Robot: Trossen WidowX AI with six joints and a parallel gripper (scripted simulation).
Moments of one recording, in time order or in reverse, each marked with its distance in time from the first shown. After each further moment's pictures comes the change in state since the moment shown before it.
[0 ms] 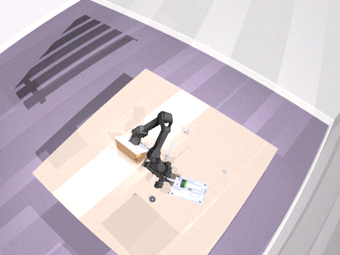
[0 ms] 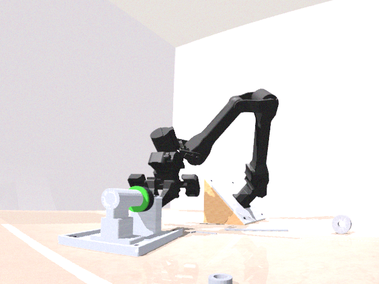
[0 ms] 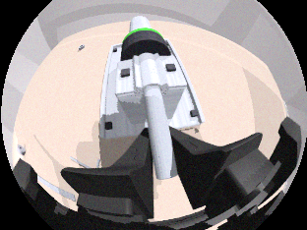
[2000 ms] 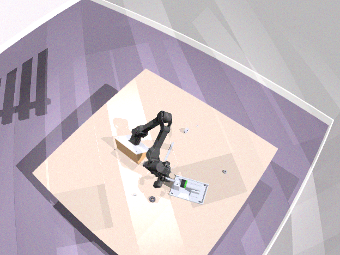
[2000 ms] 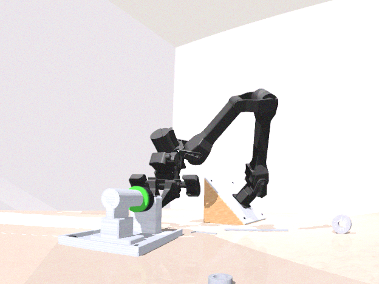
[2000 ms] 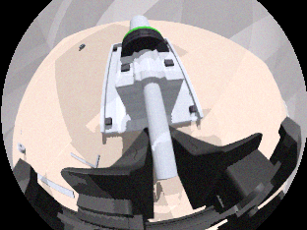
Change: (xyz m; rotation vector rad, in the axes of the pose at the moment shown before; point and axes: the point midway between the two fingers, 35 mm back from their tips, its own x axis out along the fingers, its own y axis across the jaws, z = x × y) arm -0.005 0.000 -0.005 0.001 0.000 0.000
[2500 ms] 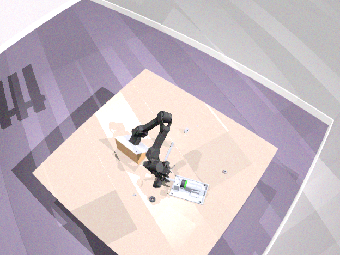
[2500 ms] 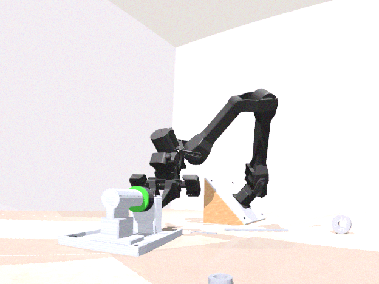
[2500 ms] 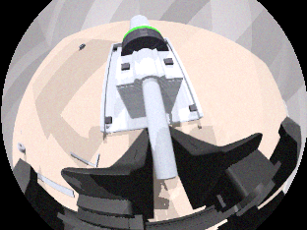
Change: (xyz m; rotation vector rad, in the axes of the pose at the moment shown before) arm -0.001 0.000 -0.001 0.000 0.000 0.000
